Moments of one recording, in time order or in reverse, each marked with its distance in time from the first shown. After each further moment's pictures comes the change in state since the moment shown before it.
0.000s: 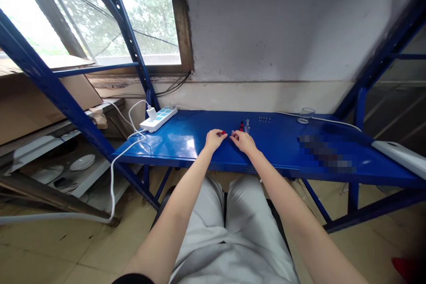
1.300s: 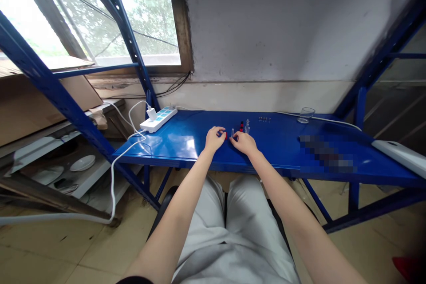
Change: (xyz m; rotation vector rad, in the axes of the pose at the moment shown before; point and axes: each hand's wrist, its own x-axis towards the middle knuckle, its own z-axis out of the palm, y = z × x) left_hand -0.008 0.006 -0.002 0.066 0.113 0.226; right_hand -0.002 -0.009 -0.005 -0.158 -0.112 0.161
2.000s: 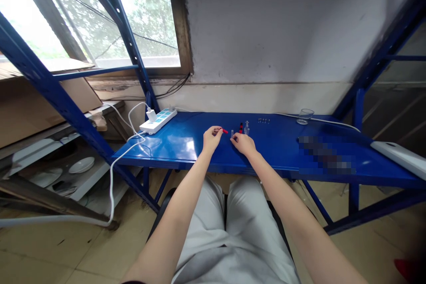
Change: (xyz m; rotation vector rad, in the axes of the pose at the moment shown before) left_hand 0.006 -0.002 0.001 -0.360 0.128 -0.163; right_hand 0.006 0.003 0.003 -0.059 -0.027 0.002
